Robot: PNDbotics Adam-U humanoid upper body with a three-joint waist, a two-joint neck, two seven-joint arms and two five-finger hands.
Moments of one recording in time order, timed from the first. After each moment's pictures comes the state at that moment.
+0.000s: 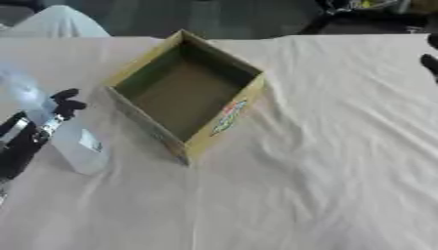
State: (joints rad) left arm -0.25 0.44 -0.04 -1.78 -0.02 0.17 -0.22; right arm -0.29 -0.52 -0.06 -1.98 -0.51 0.04 -0.13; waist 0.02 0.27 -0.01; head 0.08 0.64
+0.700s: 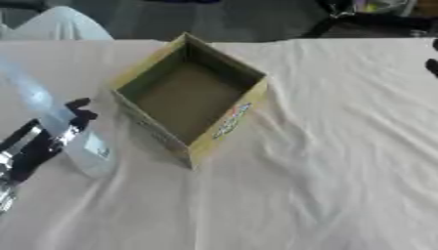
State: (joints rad) left arm -0.26 0.43 -0.06 -1.73 -0.07 0.15 -0.28; right arm -0.29 -0.52 -0.06 -1.98 -0.51 0.04 -0.13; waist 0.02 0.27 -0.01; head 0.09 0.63
